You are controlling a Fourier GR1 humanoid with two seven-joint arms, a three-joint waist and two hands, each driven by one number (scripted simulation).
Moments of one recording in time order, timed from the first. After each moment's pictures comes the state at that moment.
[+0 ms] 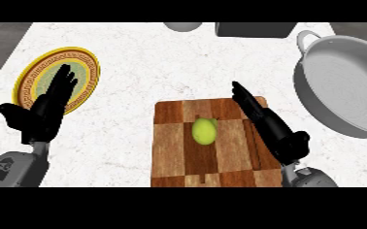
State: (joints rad) left arm -0.18 0.50 -0.18 -1.30 0.42 0.19 -0.12; right arm -0.12 -0.23 0.34 -1.65 -0.14 0.05 0.12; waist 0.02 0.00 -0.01
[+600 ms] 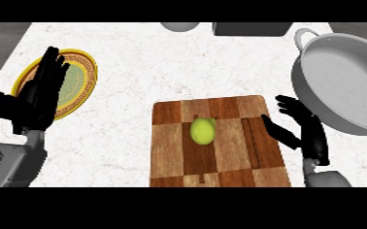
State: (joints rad) left arm -0.23 0.49 -0.13 -1.44 0.42 0.30 -0.02; right arm -0.06 -0.24 0.11 -1.37 0.08 -0.38 0.13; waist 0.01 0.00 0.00
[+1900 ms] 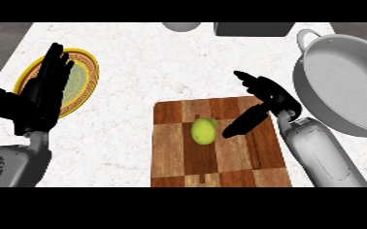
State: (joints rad) left arm -0.23 0.44 -0.12 -1.58 0.32 0.35 0.13; right arm -0.47 -0.29 0.31 -1.46 -0.02 0.14 0.89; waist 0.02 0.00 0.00
